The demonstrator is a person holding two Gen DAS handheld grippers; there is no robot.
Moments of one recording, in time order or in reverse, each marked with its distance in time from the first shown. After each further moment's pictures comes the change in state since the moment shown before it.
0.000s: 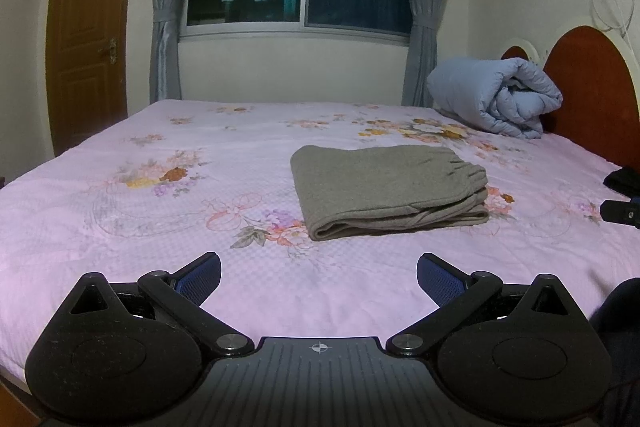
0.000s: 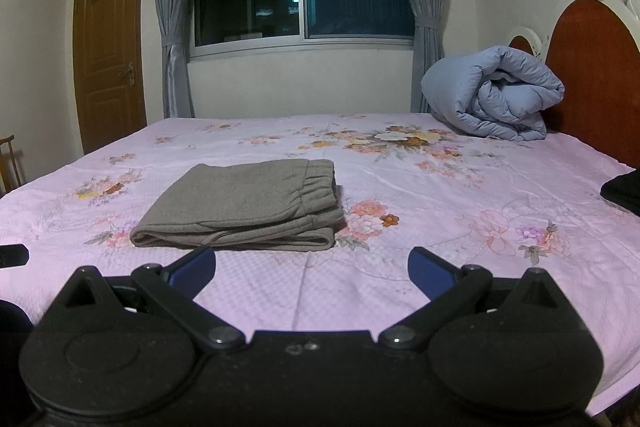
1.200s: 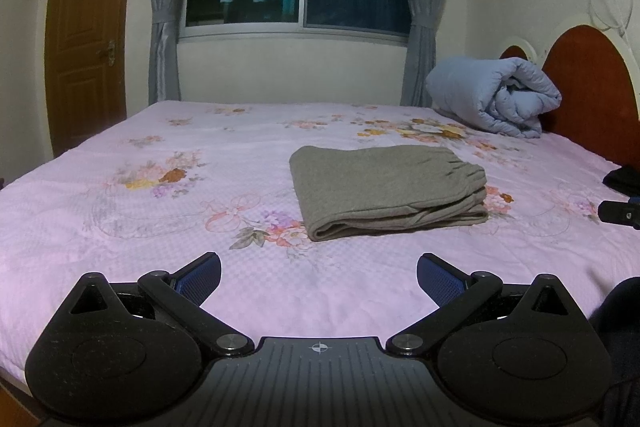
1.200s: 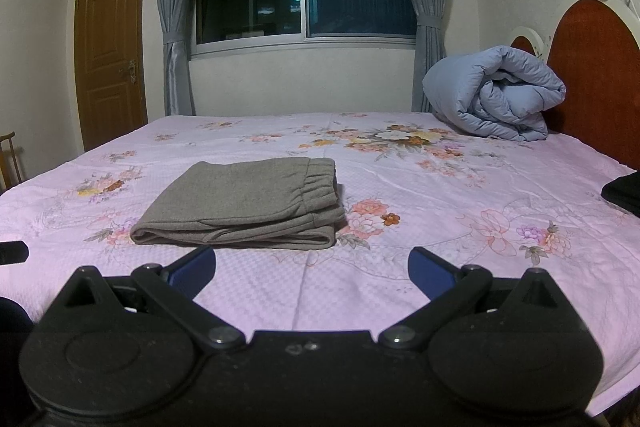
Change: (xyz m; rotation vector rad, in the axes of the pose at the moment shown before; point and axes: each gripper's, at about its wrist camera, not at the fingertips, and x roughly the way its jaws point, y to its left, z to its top) left arm 0.000 0.002 0.000 0.005 -0.004 -0.001; right arm 0.000 0.000 0.000 -0.002 0.004 0.001
